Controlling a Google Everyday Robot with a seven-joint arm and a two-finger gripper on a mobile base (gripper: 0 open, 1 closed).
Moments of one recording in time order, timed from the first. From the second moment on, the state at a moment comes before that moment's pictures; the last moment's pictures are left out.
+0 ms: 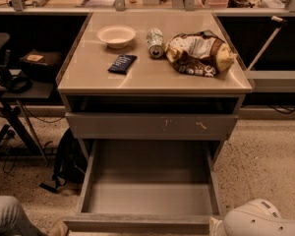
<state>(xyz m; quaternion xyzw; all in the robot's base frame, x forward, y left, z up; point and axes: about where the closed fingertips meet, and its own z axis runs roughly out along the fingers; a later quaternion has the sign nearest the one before) 0.274 -0.188 0.439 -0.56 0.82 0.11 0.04</state>
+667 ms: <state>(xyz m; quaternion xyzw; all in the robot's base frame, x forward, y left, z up) 0.206 -0.187 0.463 -0.55 0.82 0.18 0.04</state>
